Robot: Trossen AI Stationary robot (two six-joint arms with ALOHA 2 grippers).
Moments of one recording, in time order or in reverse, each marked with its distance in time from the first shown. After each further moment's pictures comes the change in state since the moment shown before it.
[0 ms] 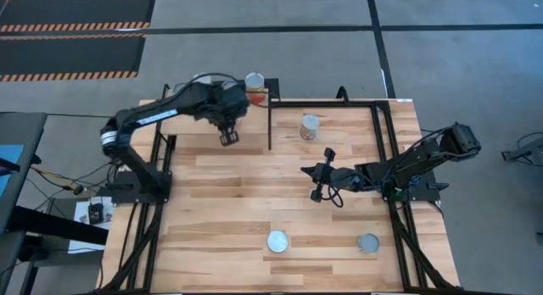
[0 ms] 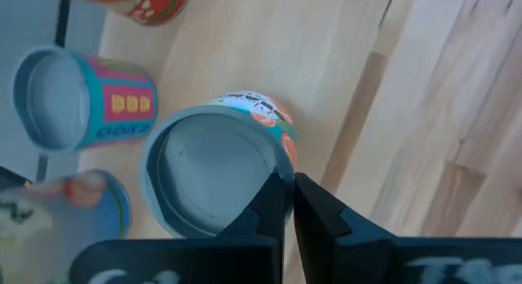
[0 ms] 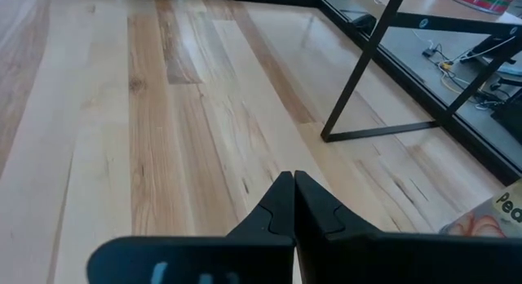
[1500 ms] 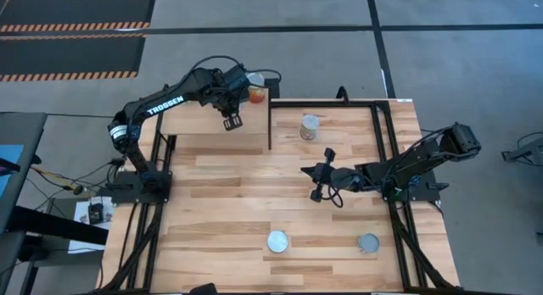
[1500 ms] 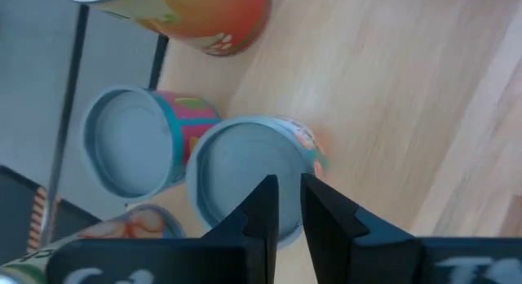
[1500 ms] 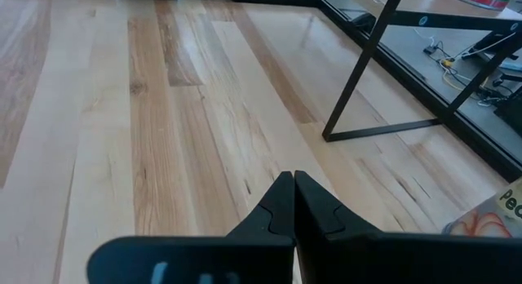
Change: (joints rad) left arm 0.145 0.080 0.065 0.078 0.020 0.147; right arm 0.001 0.000 0.000 0.002 0.000 0.019
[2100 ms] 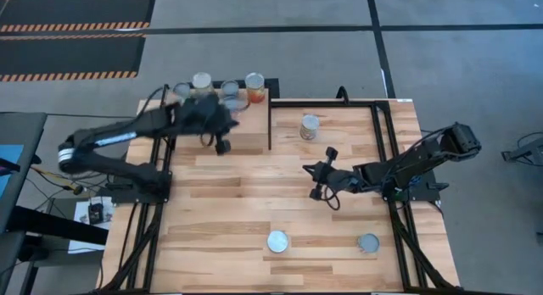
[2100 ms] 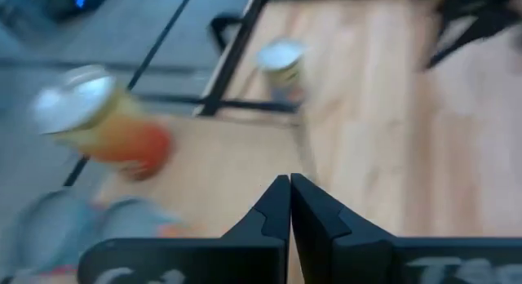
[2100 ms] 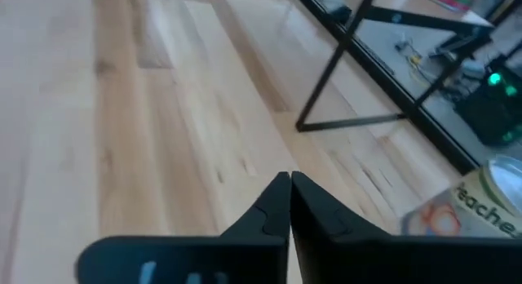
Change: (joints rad) left arm -0.233 -0.556 -0.616 0.661 0.107 -0.070; right arm 0.009 -0.003 0.050 -0.133 0.094 -0.013
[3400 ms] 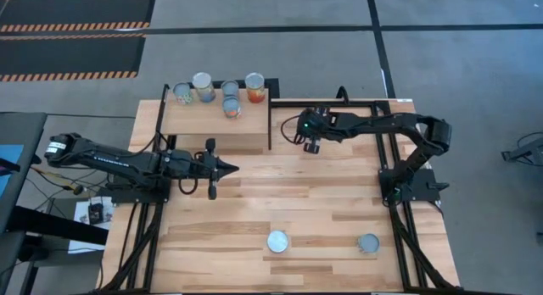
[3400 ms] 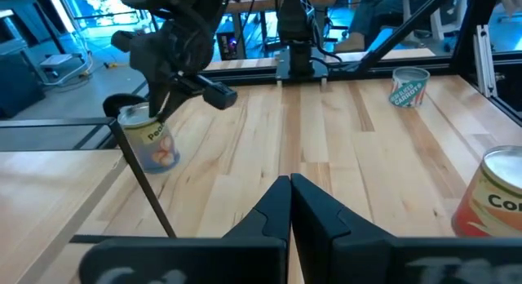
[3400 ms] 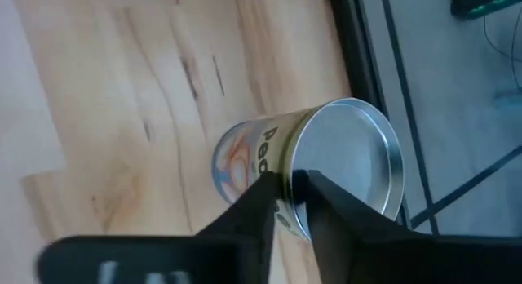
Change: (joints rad) left arm -0.398 -0.265 -0.675 0.773 -0.089 -0.155; right arm -0.590 0.279 0.533 -0.766 -0.264 -0.375
